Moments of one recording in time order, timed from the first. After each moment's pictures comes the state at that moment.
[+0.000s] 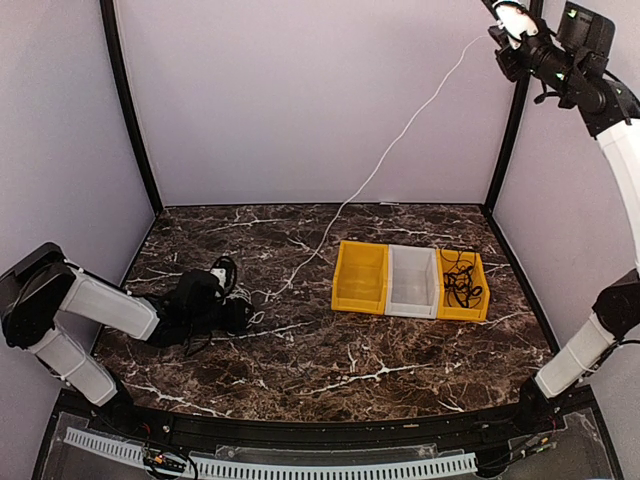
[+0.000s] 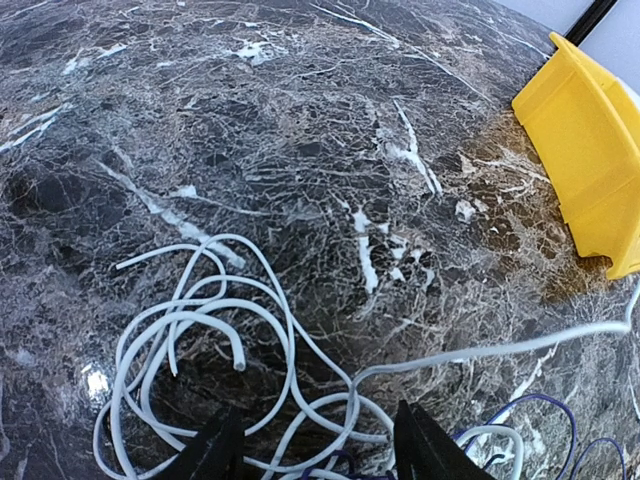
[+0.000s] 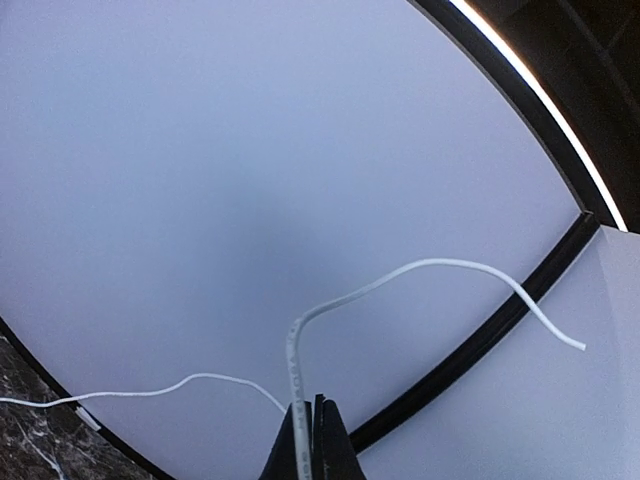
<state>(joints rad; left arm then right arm) -0.67 1.51 0.44 0.39 -0.16 -0.47 0.32 1.54 2.26 -0.54 0.13 -0.80</state>
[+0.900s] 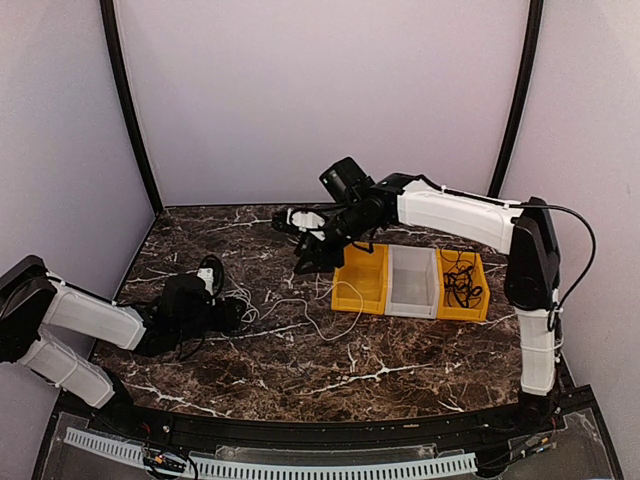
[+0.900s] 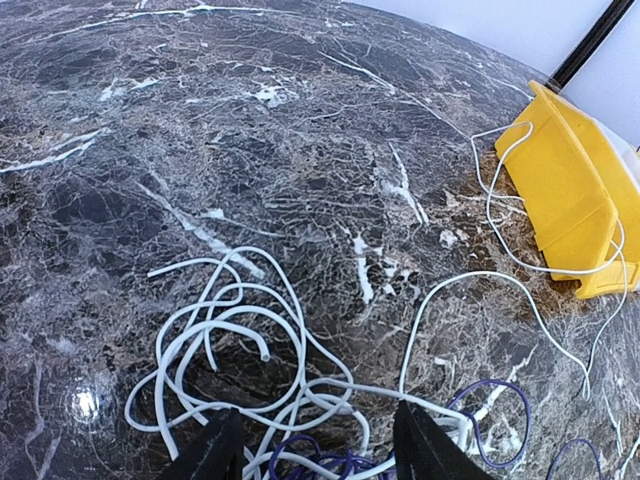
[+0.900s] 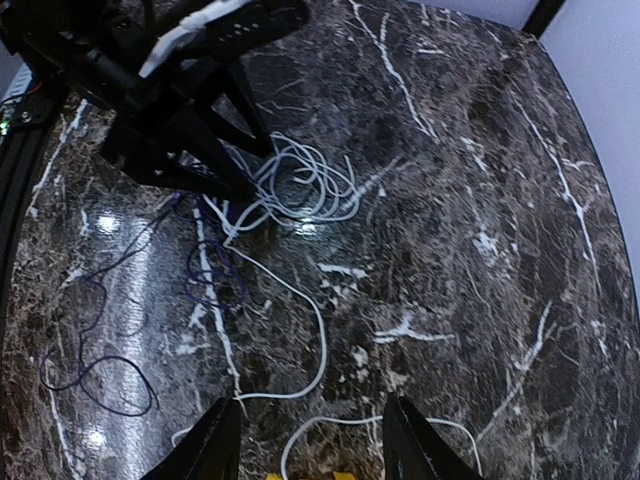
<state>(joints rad) -0.67 1.39 0.35 0.45 -0.20 -0.49 0.82 2.06 1.88 -0.70 -0.45 -0.64</state>
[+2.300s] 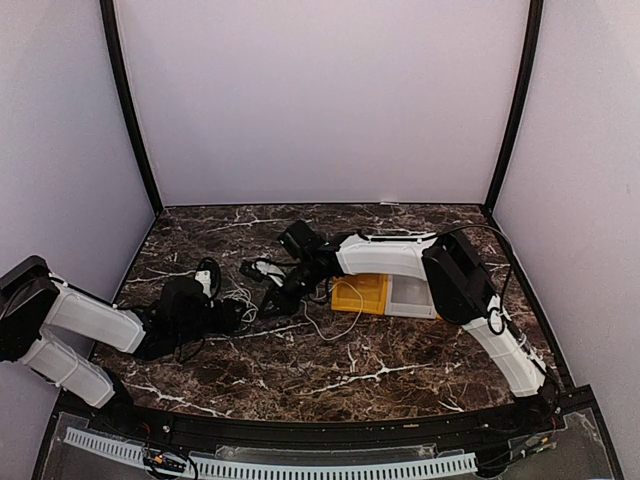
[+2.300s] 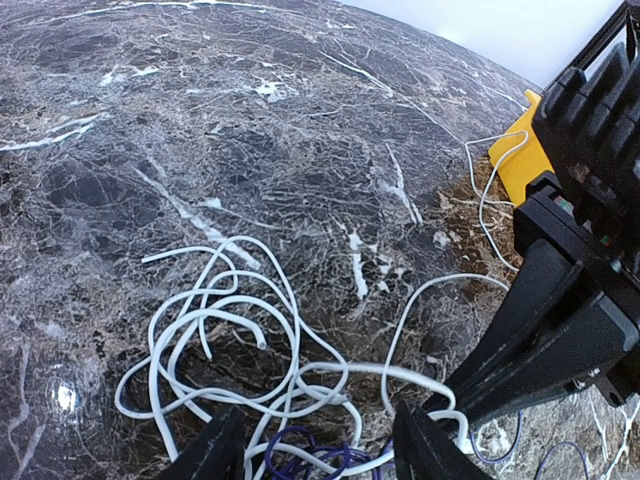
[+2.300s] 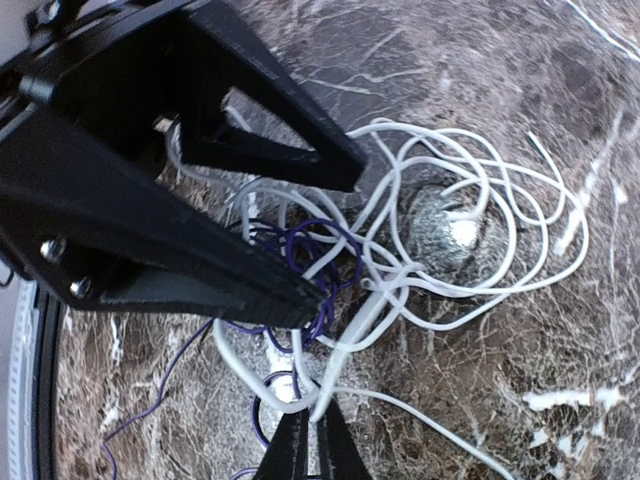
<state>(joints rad) -0.67 1.40 0.32 0.52 -0.18 -0.54 0.93 2.51 2.06 -0.51 -0.73 -0.24</state>
